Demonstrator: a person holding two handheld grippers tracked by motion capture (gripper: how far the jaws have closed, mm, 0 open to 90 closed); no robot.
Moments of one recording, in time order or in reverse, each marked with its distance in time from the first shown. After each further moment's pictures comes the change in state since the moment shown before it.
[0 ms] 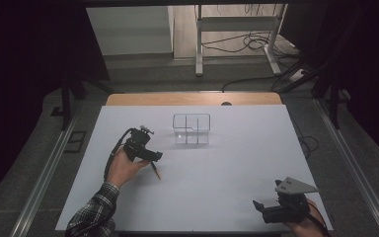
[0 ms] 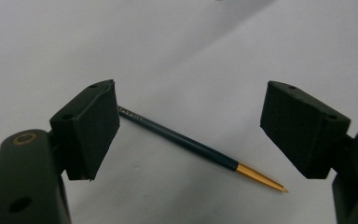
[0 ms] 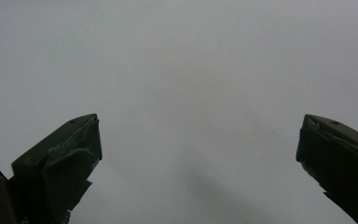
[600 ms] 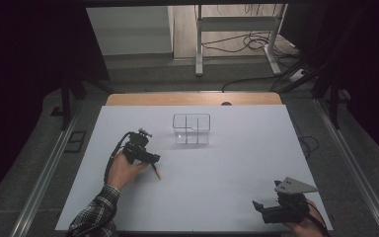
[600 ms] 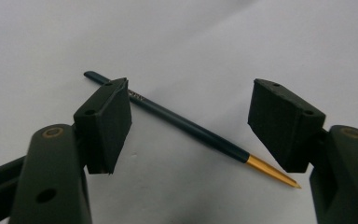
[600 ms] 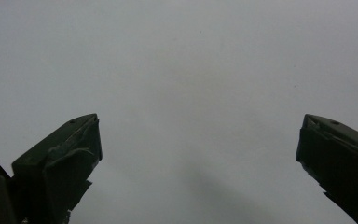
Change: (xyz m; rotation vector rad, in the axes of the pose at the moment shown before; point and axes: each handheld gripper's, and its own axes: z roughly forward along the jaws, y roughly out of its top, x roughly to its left) left arm 0.007 -0.009 0.014 0.046 -0.019 -0.060; right arm 0.000 0.000 0.001 0.004 0.012 0.006
